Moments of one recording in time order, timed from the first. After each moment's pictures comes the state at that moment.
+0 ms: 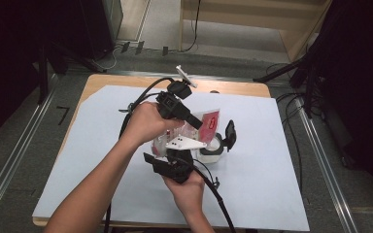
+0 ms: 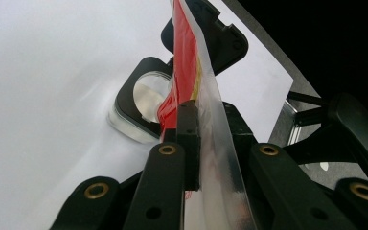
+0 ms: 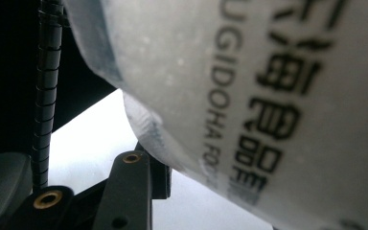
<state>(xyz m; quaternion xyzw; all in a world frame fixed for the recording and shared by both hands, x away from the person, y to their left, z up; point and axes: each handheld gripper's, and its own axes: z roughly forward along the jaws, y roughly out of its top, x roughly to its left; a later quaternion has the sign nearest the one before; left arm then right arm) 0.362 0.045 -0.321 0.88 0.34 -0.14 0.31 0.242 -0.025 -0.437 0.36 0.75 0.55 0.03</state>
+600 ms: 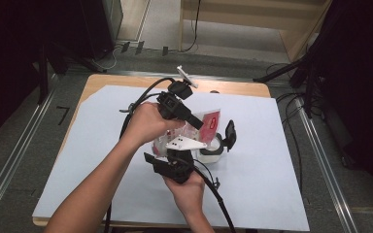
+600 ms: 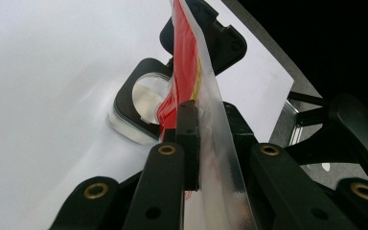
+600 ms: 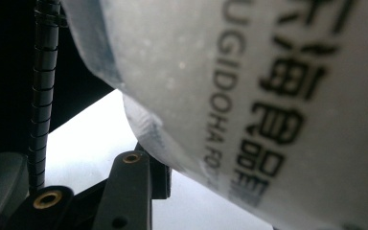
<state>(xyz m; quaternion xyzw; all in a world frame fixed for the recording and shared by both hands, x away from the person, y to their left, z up) 0.361 0.043 -0.320 0.88 0.34 -0.13 0.31 0.242 -0.026 -0.437 0.36 0.75 0.55 0.04</state>
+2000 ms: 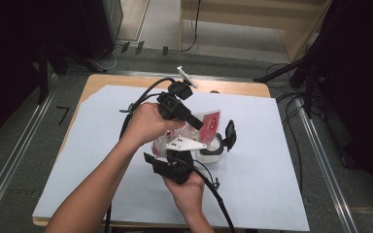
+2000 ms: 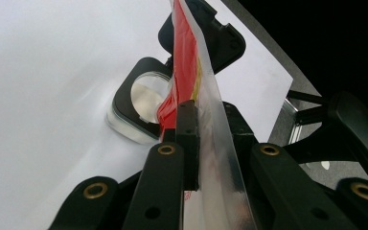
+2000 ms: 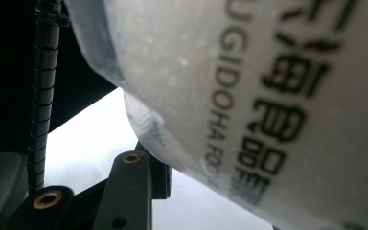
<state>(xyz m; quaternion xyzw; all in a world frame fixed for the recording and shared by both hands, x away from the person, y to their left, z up) 0.360 0.043 -0.320 0.88 0.33 -0.14 0.31 0.241 -0.025 -0.438 0.36 0.75 0.55 0.04</state>
